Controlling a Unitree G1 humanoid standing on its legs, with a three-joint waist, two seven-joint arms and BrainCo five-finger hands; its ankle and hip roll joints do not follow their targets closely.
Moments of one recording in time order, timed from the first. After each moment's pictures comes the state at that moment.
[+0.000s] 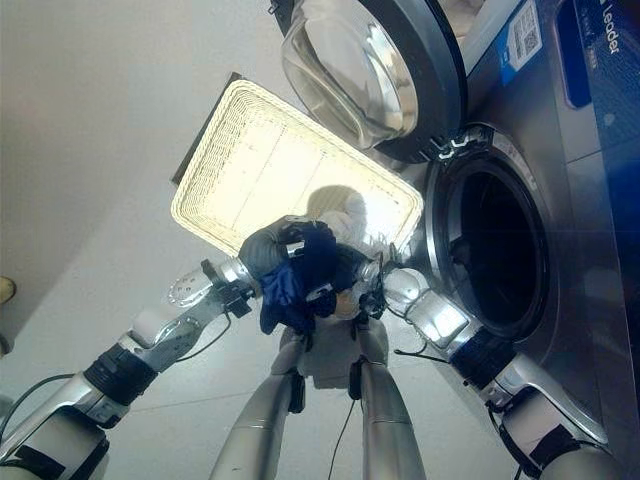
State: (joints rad) left arm -0.68 0.62 -0.55 0.09 -0.89 -0.09 -0.39; right arm -0.78 -0.62 0.68 0.14 0.39 0.18 0.32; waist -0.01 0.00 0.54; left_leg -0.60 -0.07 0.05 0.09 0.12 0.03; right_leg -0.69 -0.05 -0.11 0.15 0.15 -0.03
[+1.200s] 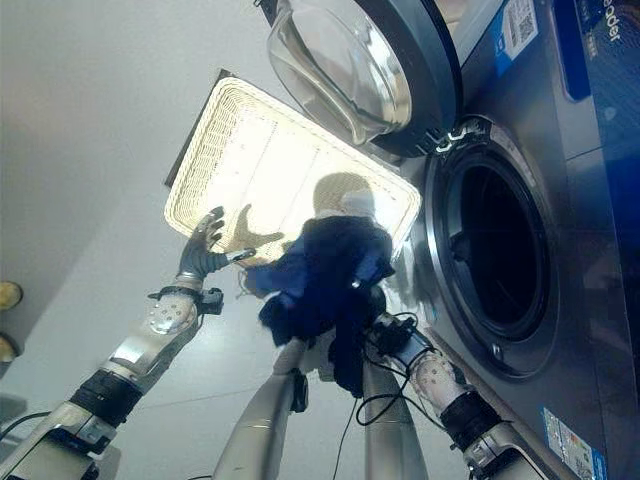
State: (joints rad) left arm -0.51 0.62 -0.39 0.33 -0.41 -0.06 0.41; right arm -0.44 -0.42 0.42 0.32 1.49 0.06 0.49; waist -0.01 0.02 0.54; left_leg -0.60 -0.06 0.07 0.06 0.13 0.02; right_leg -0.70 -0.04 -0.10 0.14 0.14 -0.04
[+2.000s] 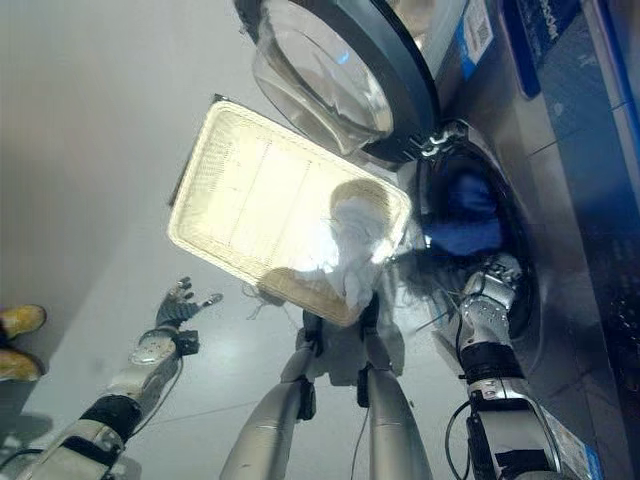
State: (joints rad) left arm -0.43 0.49 -0.33 0.78 -0.58 -0.12 0.26; right arm -0.70 -0.38 -0.11 0.52 1.96 -0.64 0.17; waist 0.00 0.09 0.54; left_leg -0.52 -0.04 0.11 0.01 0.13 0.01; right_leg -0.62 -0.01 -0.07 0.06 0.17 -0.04
